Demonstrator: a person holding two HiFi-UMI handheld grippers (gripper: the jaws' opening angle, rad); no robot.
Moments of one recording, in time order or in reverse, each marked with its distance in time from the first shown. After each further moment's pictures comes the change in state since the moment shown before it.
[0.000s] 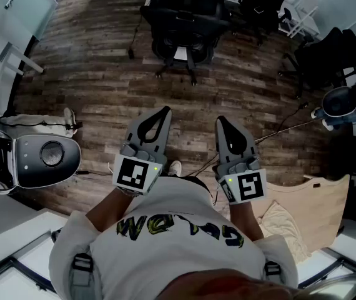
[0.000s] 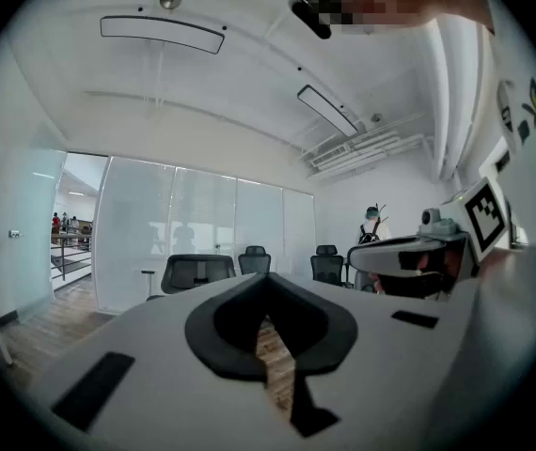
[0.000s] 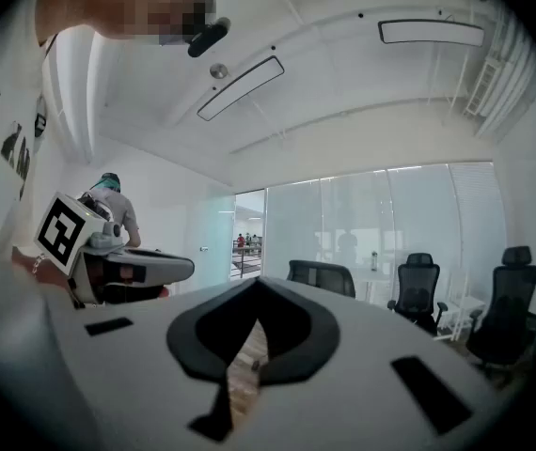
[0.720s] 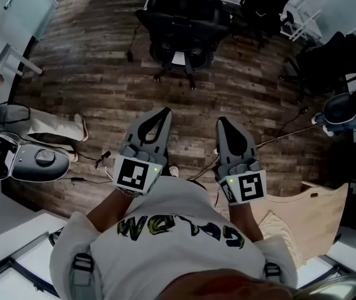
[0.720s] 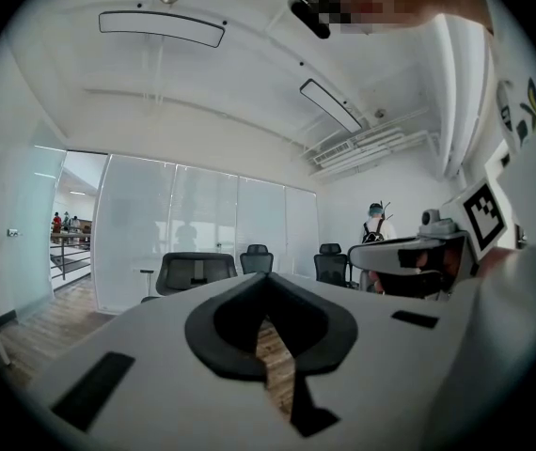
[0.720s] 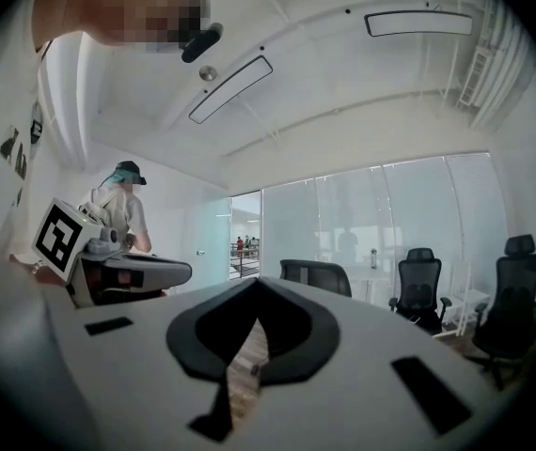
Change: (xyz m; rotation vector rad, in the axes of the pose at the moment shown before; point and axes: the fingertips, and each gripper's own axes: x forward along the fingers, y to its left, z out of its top) left arm 0.059 0.007 -0.007 -0.018 0.010 0.012; right arm 0.033 -0.053 -0.013 0.034 -0.010 0.002
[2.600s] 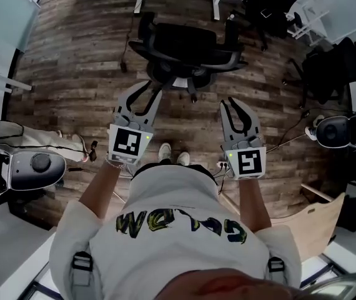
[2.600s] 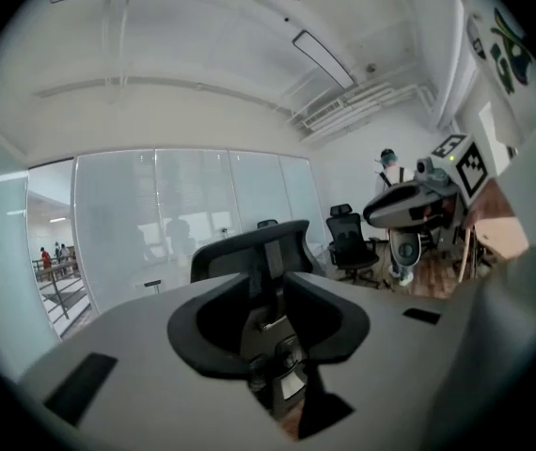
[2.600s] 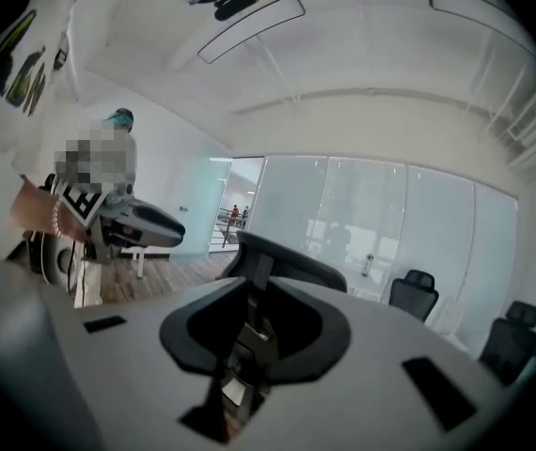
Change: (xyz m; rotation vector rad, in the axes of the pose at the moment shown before) left arm 0.262 0.275 -0.046 0.202 0.147 -0.047; right arm 0.316 -0.145 -0.055 -0.263 0.194 -0.039
